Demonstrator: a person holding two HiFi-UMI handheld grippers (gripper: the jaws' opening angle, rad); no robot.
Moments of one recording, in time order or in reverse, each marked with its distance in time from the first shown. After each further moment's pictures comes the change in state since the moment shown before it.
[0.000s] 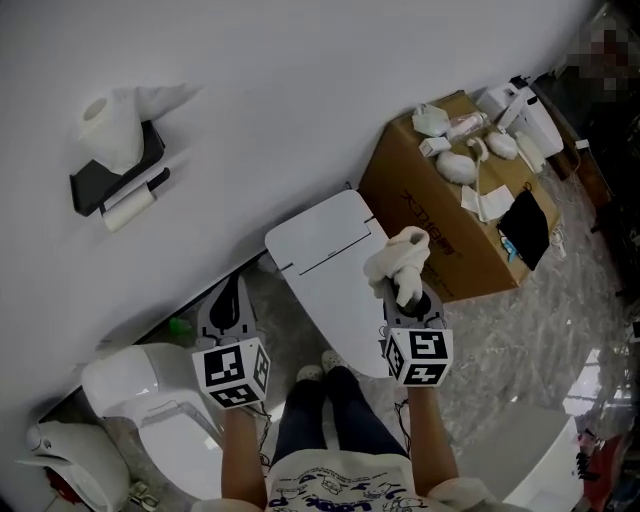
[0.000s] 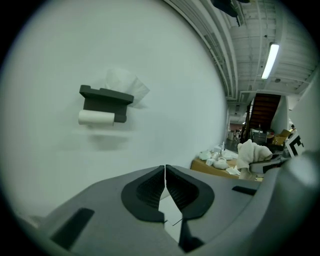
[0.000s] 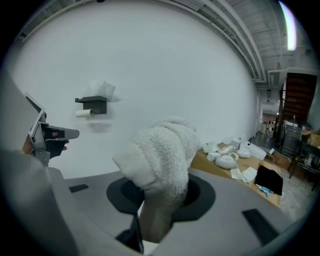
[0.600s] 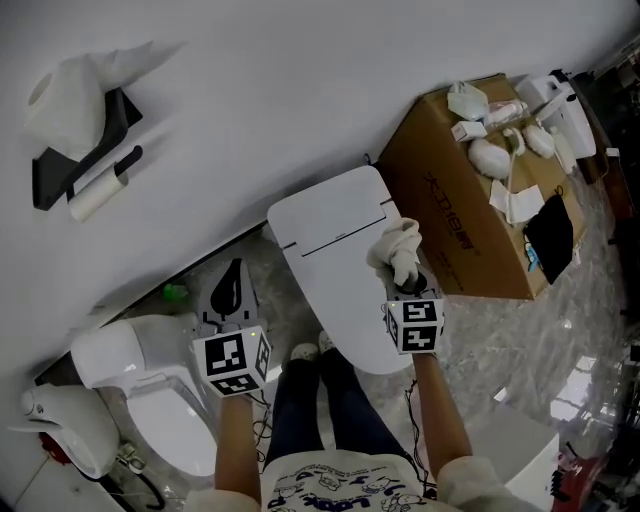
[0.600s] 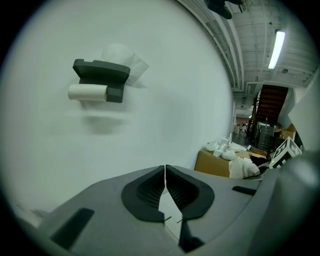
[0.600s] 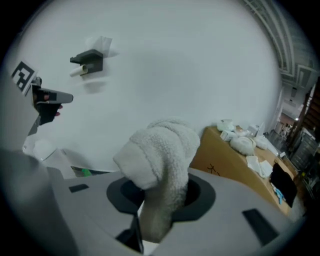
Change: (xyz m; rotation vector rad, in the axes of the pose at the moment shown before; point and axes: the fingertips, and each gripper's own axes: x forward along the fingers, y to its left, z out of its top) left arm 0.066 -0.003 -0.051 0.003 0.080 0.069; right arm 0.121 -0.036 -0.109 -0.138 0.288 0.120
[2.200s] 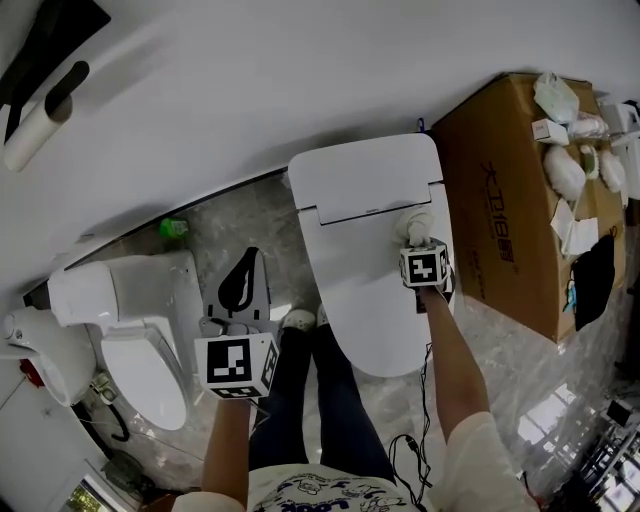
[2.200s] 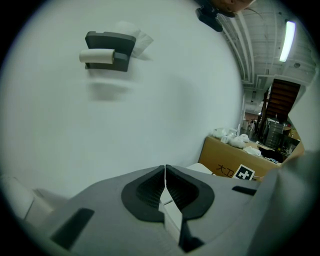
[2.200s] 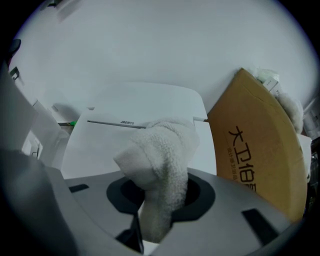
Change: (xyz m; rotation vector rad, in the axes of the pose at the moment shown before) left arm 0.036 -0.010 -0.104 -0.048 0.087 0.081; right arm 0.221 -0.040 -0.175 -0.184 0.484 0.078
